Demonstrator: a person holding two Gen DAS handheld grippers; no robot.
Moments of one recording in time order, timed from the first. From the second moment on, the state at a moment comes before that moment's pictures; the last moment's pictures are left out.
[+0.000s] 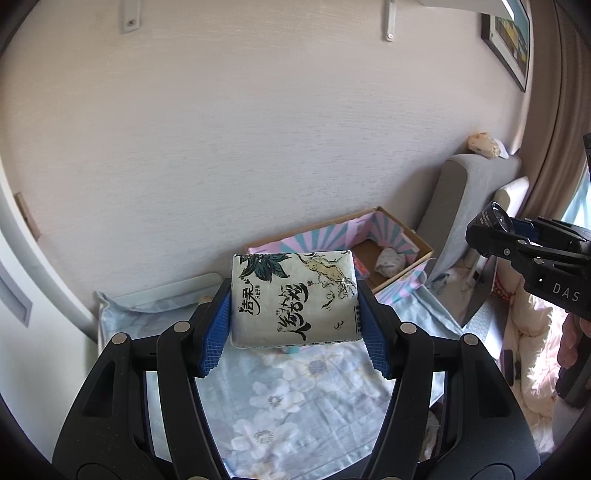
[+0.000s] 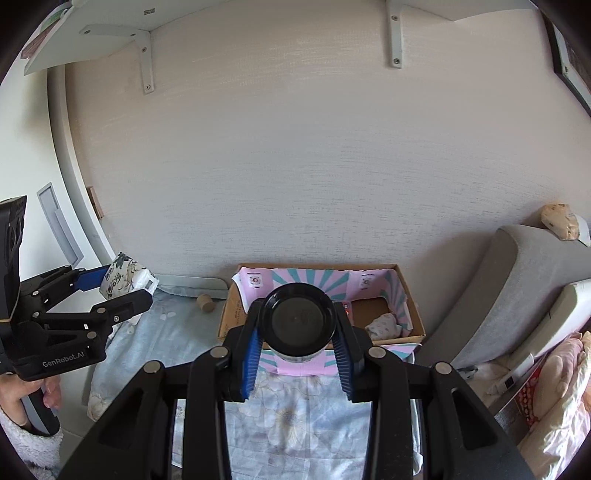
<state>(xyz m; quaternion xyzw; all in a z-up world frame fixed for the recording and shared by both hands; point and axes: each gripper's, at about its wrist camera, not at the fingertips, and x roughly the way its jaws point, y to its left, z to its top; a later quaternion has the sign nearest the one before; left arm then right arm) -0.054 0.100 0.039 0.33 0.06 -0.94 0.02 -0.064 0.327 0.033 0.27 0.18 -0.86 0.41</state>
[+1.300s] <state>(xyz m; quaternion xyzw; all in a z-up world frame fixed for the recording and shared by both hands) -0.180 0.145 0.012 0.40 0.07 -0.91 -0.07 -0.179 0.312 0.021 0.32 0.20 -0.85 0.36</state>
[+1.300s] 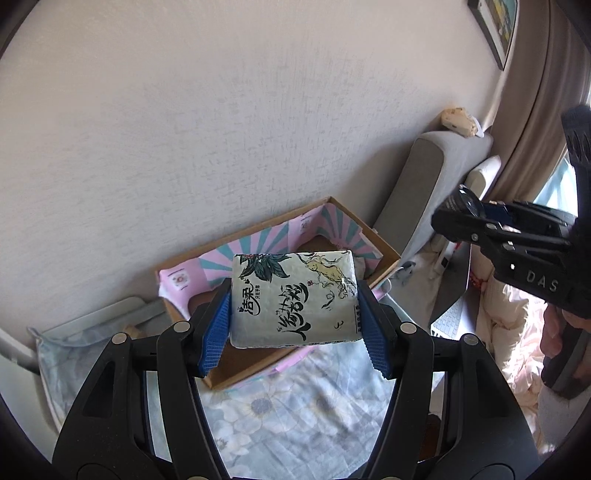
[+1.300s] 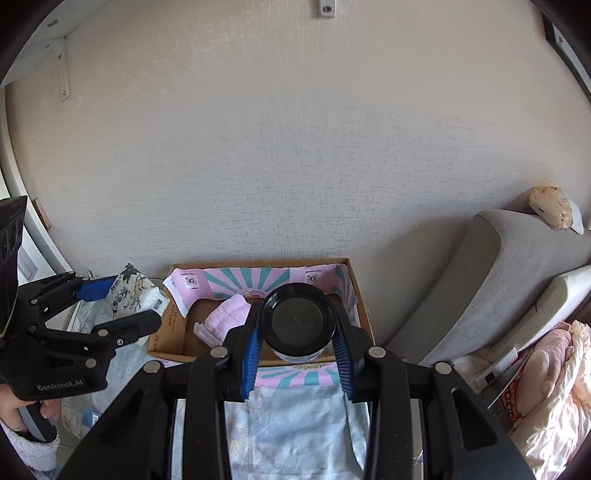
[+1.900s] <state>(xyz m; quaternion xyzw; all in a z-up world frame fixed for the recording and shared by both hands) -0.280 0.159 -0.082 0.50 0.09 -0.86 -0.11 -0.286 0.242 -0.066 0.42 0.26 -0.79 0.35</state>
